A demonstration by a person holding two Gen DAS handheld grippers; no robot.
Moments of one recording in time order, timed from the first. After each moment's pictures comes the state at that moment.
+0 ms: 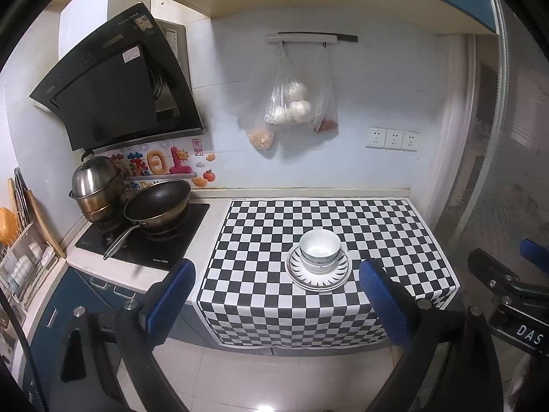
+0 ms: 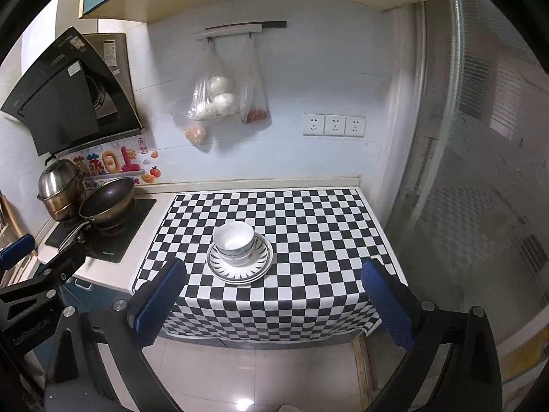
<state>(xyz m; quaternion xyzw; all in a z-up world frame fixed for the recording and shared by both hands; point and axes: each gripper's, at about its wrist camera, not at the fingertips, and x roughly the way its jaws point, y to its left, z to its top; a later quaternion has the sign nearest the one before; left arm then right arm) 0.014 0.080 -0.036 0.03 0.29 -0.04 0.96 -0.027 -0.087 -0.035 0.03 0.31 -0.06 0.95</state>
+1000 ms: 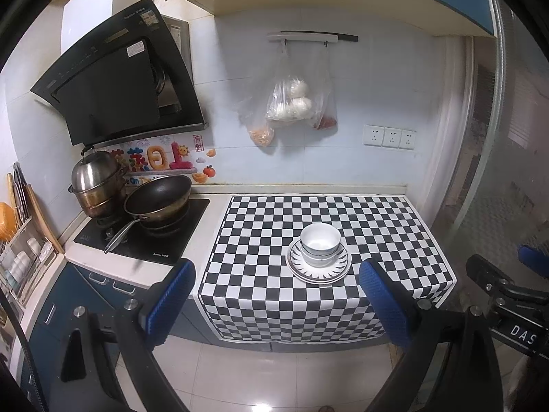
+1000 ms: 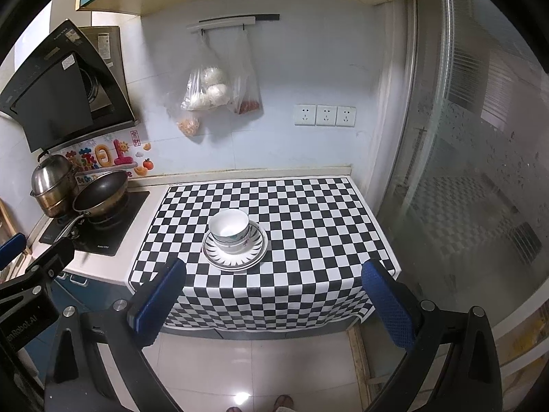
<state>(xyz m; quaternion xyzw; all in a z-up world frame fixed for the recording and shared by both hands) 0.001 0.095 -0.038 0.02 0.30 -0.04 0.95 -0.038 -0.083 -0.040 0.03 0.33 -0.07 0.94</state>
